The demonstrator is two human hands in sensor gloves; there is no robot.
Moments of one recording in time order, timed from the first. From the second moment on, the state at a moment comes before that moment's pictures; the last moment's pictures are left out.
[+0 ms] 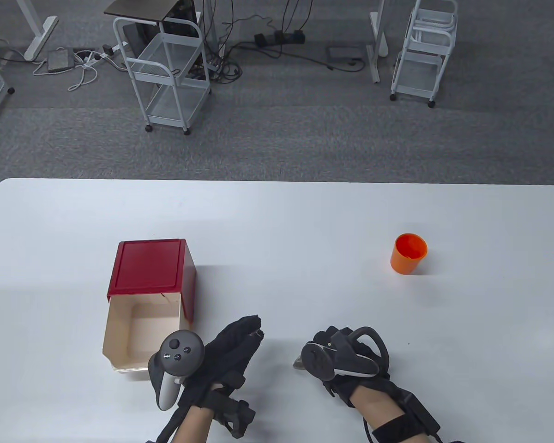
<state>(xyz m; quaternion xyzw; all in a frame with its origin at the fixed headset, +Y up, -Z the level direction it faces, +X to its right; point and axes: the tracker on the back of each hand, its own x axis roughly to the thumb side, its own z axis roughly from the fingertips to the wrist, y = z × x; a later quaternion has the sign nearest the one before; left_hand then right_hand) -0.167 -0.716 -0.230 -0.07 -0.06 0.51 0.85 0.075 -0.753 -0.257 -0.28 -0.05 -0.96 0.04</state>
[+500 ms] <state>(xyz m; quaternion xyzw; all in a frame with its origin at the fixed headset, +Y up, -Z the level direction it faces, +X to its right) -0.166 -0.717 -0.230 -0.08 -0.06 0.51 0.85 0.119 -0.717 -0.269 -0.23 0.02 -0.97 -0.01</state>
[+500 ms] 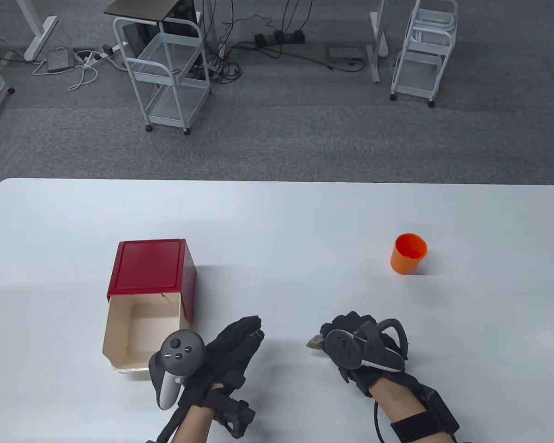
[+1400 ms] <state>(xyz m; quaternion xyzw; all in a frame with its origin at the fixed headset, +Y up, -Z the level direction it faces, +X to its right) -0.166 -0.717 -0.231 -0.08 -0.06 0.51 0.86 0.238 -0.676 -0.310 -0.01 0.07 -1.00 -0.06</state>
